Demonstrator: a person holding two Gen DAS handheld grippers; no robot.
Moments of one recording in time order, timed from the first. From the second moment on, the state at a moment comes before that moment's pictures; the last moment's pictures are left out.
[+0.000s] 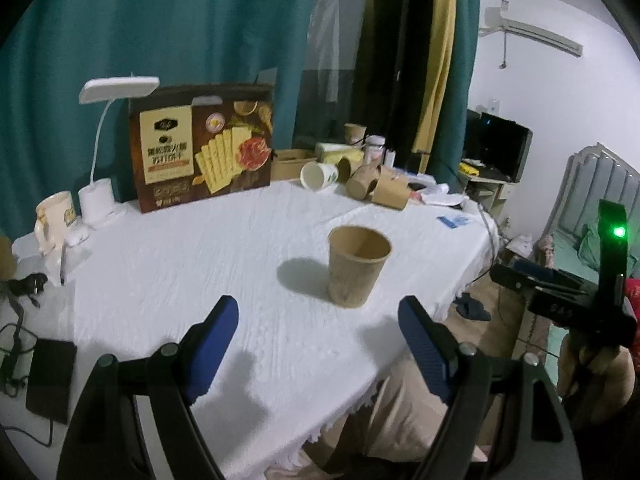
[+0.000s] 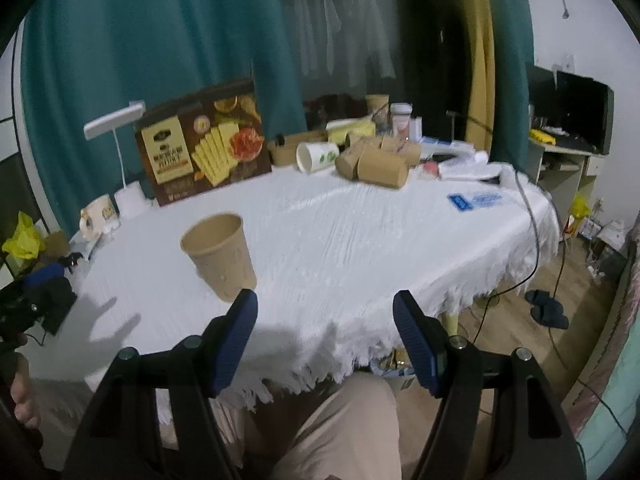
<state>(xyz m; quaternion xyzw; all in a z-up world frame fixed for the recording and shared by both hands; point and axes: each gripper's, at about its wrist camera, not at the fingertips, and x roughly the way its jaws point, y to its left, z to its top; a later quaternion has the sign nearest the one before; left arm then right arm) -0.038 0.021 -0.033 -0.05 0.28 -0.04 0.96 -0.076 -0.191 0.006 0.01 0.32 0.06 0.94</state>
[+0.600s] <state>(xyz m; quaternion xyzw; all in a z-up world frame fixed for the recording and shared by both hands) -0.056 0.030 0.039 -0.02 0.16 -0.03 0.99 -0.113 -0.188 0.118 -0.04 0.21 0.05 0.98</state>
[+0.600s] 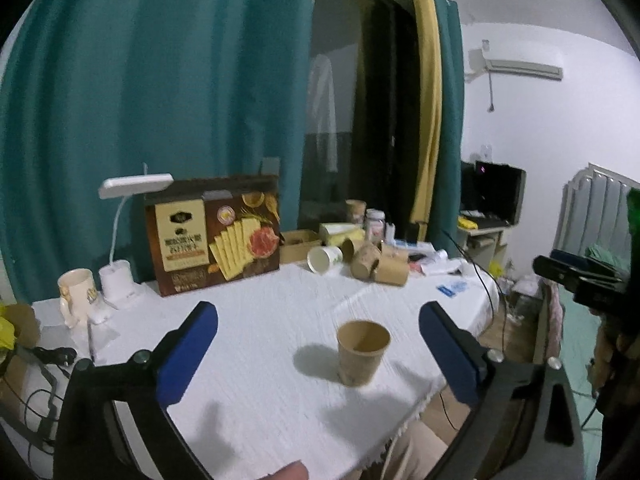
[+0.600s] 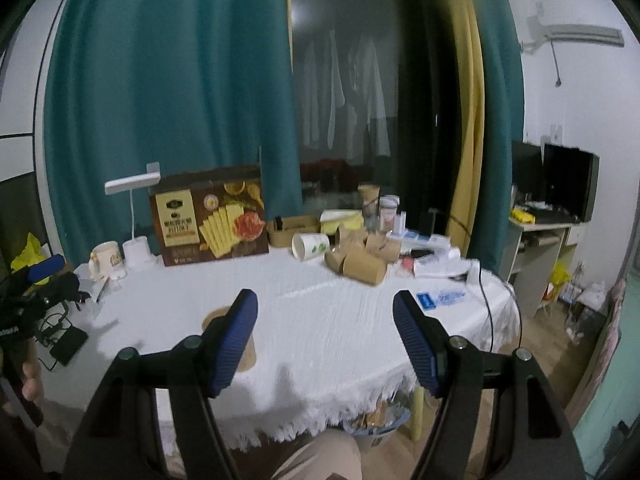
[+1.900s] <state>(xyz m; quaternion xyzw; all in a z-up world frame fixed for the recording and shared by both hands) -0.045 0.037 0.032 -0.02 0.15 -0.03 0.99 -0.083 -0.141 0.112 -0.05 0.21 0.09 0.97</state>
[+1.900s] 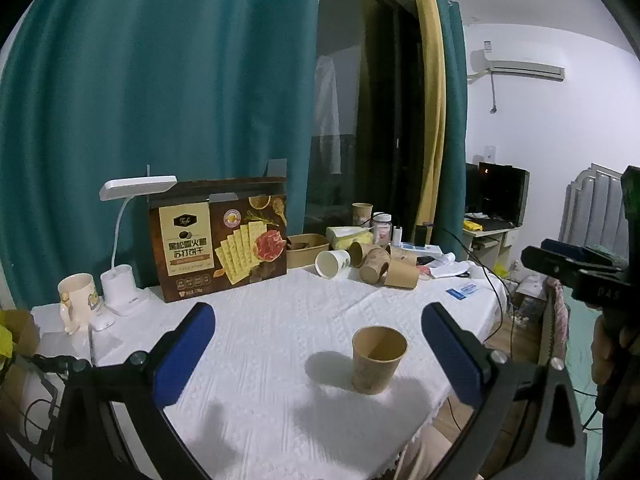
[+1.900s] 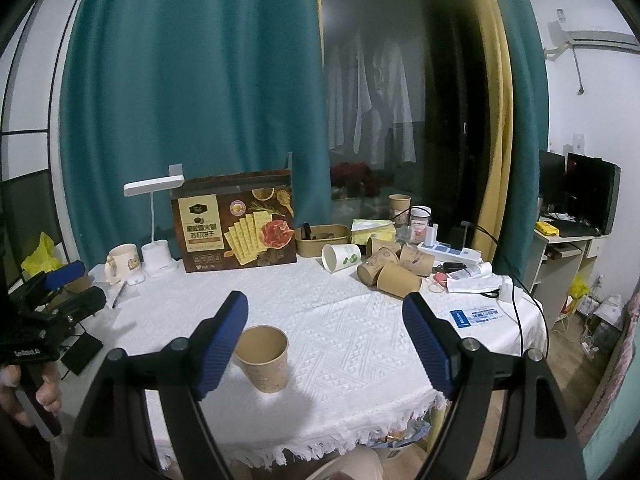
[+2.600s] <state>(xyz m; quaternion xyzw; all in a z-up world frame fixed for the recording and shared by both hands) -0.043 0.032 0.036 -0.01 0.15 -0.04 0.99 -0.080 -0.142 0.110 -0.04 0.21 0.09 0.97</state>
